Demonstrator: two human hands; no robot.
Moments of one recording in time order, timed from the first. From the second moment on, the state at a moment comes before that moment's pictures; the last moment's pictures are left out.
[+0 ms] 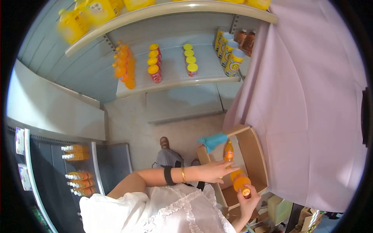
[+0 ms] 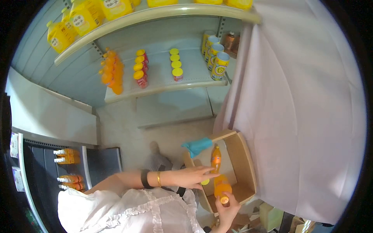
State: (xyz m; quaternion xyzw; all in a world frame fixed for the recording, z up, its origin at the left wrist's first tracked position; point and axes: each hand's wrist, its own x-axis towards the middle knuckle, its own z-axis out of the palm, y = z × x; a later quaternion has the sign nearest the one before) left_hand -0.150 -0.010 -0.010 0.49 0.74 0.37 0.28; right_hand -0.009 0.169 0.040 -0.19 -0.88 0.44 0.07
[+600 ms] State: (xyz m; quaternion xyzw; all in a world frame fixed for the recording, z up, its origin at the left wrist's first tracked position) left_hand -0.179 -0.220 0.004 0.39 0.74 0.54 0.10; right_hand -0.115 -0.063 0.078 0.02 -0.87 0.49 0.02
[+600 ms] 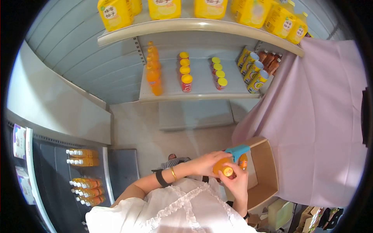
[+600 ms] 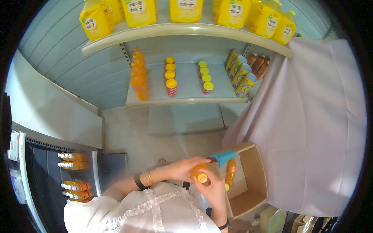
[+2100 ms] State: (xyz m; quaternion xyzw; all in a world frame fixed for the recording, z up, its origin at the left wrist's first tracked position) left_hand -0.371 -0.474 -0.043 -0.14 0.82 0.54 -0.07; right_hand -0.526 -0.305 -0.036 0.23 -0.81 0.53 -0.05
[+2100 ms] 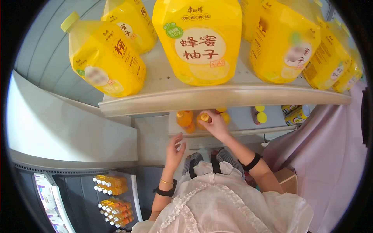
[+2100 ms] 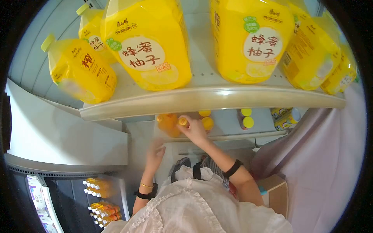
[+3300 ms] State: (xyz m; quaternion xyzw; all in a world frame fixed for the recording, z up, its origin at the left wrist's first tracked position) left_hand -0.465 -0.528 -0.060 0.03 0.83 0.55 -0.01; right_hand -0.573 -0.343 0.029 0.20 -0.84 0.50 -0.02
